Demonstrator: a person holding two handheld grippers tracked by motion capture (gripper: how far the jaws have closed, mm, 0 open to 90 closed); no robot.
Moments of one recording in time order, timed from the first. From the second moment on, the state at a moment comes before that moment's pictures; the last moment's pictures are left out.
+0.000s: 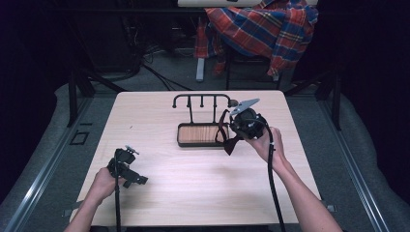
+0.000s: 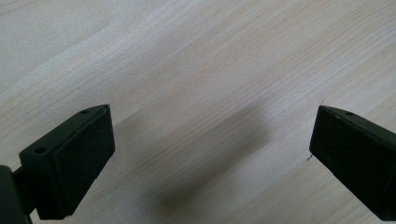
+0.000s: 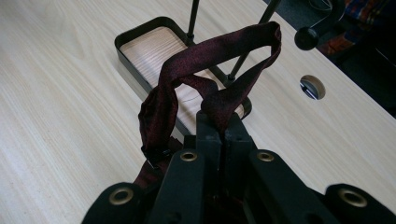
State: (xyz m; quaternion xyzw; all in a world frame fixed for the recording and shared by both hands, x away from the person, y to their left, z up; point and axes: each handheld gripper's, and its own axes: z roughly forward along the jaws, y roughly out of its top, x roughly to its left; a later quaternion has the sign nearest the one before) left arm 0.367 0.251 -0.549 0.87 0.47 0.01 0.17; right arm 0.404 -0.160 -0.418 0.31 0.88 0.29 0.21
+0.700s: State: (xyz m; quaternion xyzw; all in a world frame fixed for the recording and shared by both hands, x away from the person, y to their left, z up) left arm 0.368 0.251 -0.549 0.87 0.47 0.01 0.17; right arm 0.420 -0.159 -0.402 0.32 0.87 0.29 0.23
